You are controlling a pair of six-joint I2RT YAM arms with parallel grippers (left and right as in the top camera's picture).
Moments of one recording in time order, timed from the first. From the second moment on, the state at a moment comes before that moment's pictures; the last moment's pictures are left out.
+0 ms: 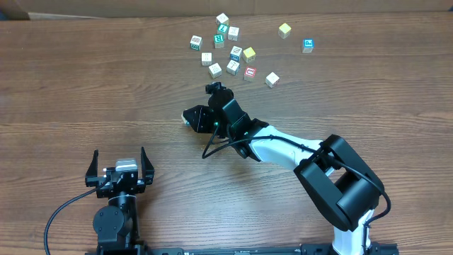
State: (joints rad) left arm 0.05 0.01 0.01 -0.06 -0.15 0.30; right arm 0.73 2.00 1.14 0.26 -0.20 0.84
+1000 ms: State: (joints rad) left arm 0.05 0.01 0.01 -0.06 -0.15 0.30; right arm 0.82 2.01 1.14 0.40 -0.05 1.09
